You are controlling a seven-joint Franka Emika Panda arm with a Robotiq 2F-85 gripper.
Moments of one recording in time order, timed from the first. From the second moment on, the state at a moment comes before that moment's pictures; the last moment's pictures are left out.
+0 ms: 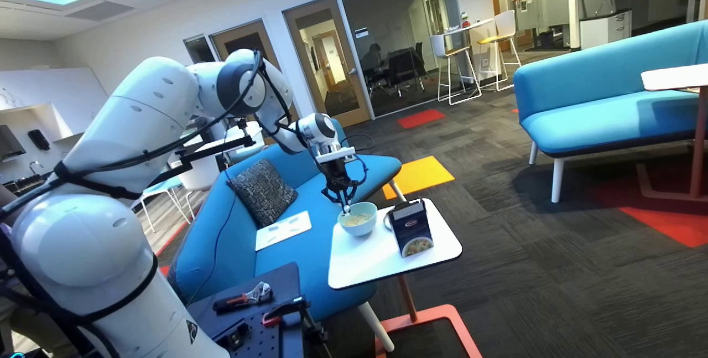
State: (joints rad) arm 0.73 0.93 0.25 -1.43 -0.48 1.68 -0.38
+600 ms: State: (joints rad) arm 0.77 1.07 0.20 -1.22 -0.51 1.60 -0.39
